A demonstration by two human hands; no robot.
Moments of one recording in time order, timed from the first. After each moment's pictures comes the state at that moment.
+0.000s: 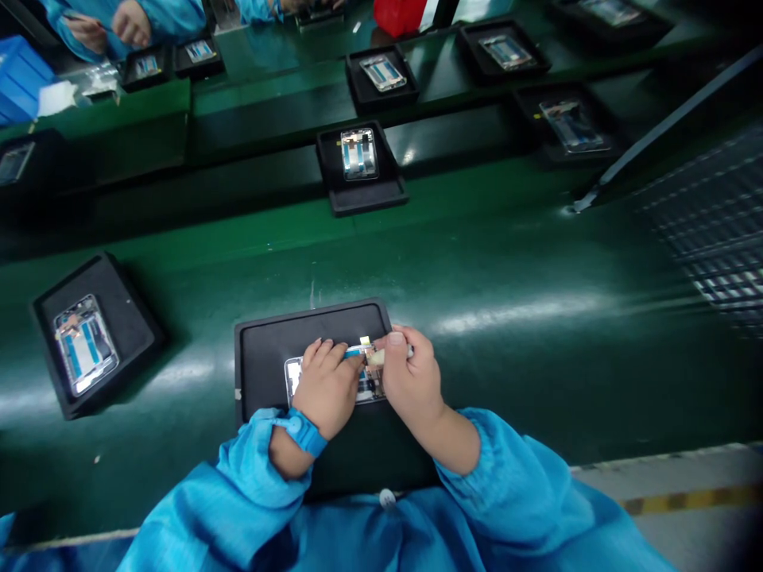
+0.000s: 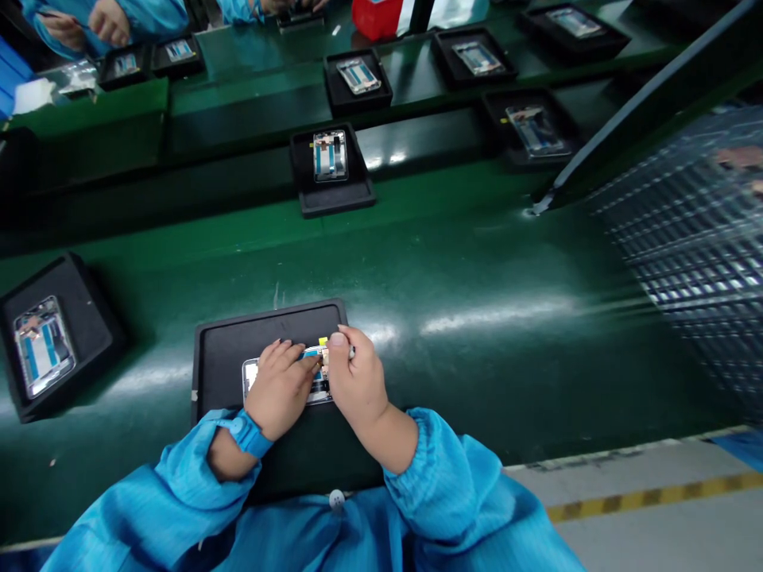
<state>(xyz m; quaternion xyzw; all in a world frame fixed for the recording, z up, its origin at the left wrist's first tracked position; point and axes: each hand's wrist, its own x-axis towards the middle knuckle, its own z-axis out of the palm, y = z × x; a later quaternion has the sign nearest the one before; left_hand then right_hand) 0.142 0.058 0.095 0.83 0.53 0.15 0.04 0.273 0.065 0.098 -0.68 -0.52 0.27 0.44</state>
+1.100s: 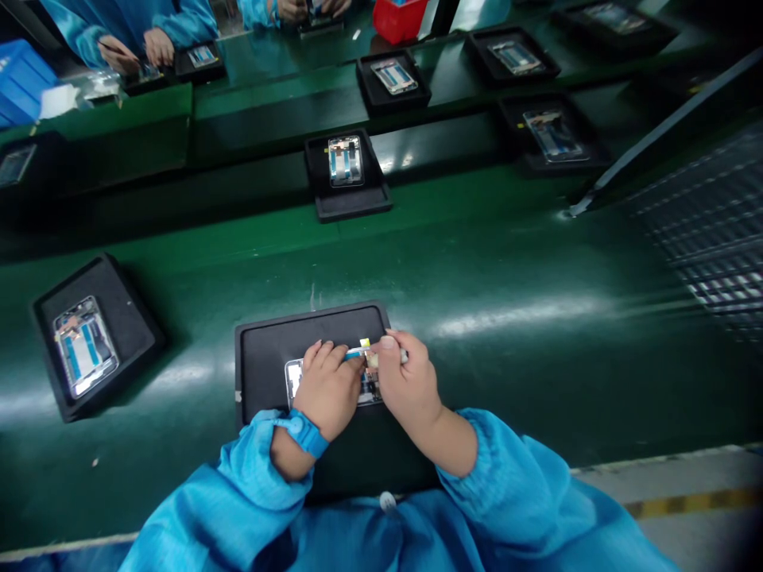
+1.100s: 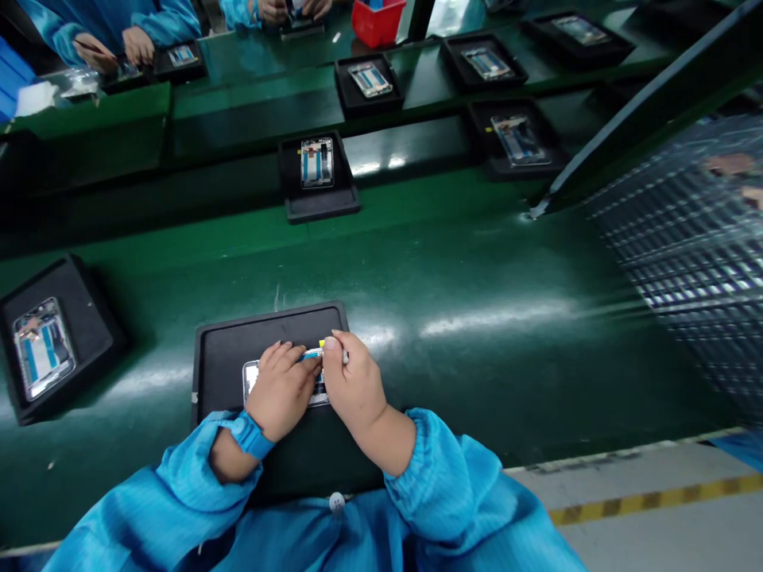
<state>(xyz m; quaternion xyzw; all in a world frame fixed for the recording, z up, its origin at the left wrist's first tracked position) 0.145 0.059 0.100 0.83 0.54 0.13 0.07 0.270 0.066 0.106 -0.66 -0.55 0.26 0.43</state>
